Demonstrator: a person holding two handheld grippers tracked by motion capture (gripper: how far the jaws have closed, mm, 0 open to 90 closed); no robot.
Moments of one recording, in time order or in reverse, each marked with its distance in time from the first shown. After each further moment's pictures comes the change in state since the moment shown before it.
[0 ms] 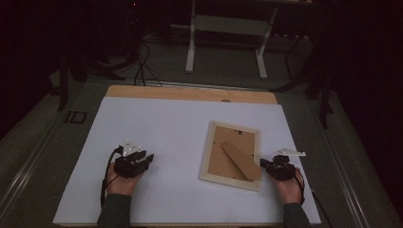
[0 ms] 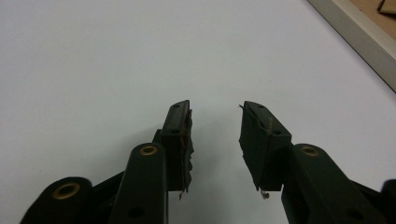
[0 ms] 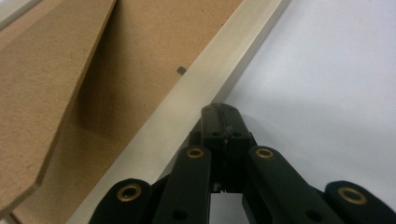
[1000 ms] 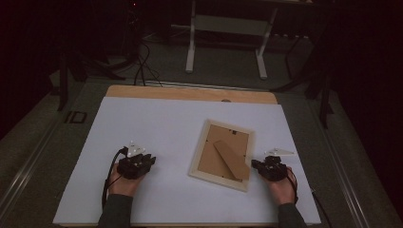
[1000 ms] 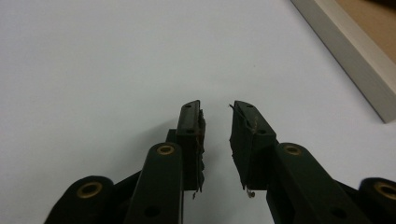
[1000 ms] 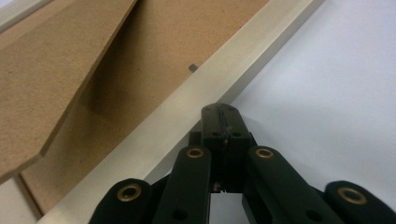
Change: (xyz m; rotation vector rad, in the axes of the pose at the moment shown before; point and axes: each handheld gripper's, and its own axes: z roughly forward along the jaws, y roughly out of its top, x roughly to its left) left arm -0.007 -0.001 0.005 0.047 -0.045 0.040; right arm 0.025 0.005 0.007 0.007 0.064 -0.060
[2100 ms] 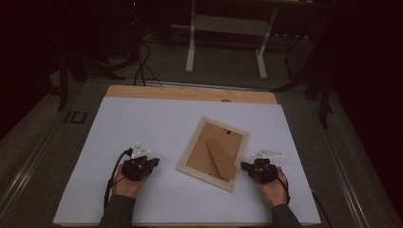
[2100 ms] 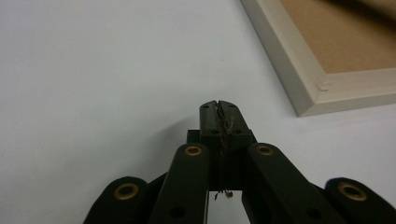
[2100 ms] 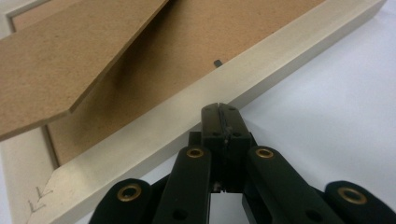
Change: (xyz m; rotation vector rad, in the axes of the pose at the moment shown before) left arm -0.009 0.000 0.004 0.014 -0.084 0.020; right arm 0.032 0.006 0.007 0.010 0.068 -0.089
